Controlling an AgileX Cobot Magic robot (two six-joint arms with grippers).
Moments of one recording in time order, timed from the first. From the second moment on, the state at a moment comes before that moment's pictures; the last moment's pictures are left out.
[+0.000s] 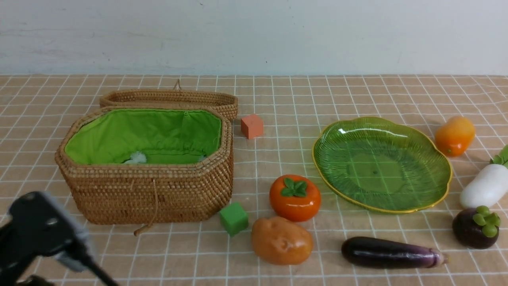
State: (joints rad) right arm 0.08 0.41 -0.82 0.58 1.23 -0.25; left arm -0.54 0.90 -0.78 -0.32 1.10 0.28
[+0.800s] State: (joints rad) right arm 0.23 0.42 -1.04 0.38 1.27 -0.28; left arm -0.75 1.82 -1.36 -0.14 0.76 0.89
